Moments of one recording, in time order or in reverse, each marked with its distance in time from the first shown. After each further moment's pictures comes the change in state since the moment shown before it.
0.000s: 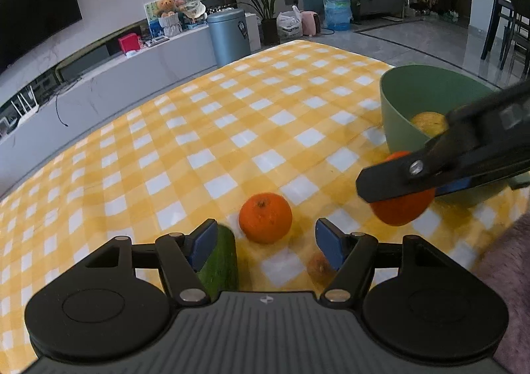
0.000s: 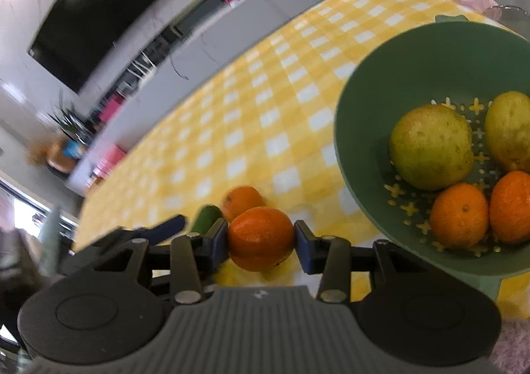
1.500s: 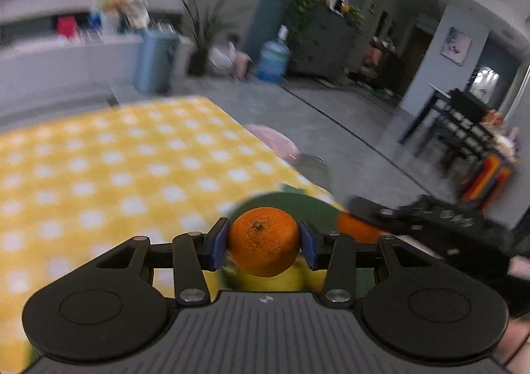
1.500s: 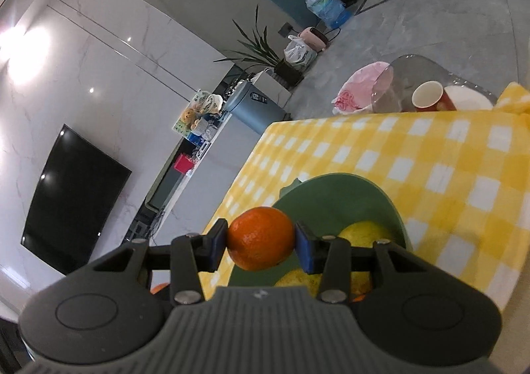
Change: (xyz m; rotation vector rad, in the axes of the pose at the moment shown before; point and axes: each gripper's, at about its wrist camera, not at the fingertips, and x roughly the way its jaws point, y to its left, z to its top) left arm -0.009 -0.051 0.100 -0.261 -0.102 -0.439; right arm -0.110 -0.109 0.019 0.380 -0.550 -0.021
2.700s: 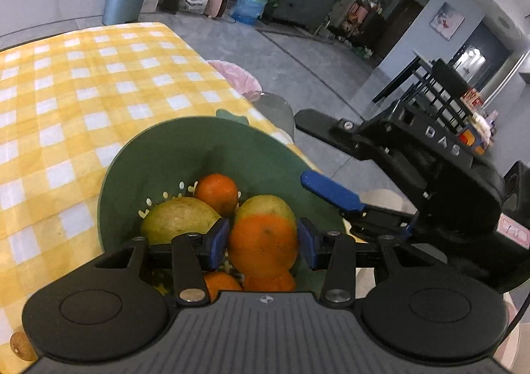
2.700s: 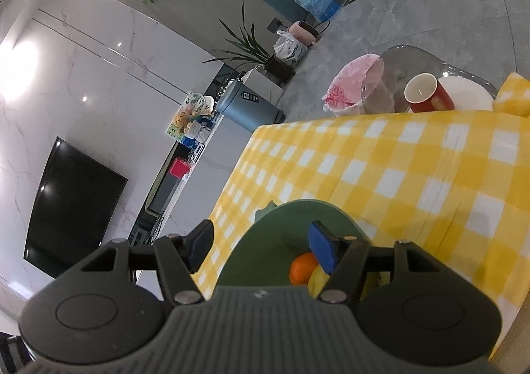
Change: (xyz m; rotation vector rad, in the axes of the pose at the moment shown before) left arm 0.062 -0.027 -0.024 -0.060 0.172 -0.115; right arm 0.022 -0.024 0.024 0.056 0.015 -0.010
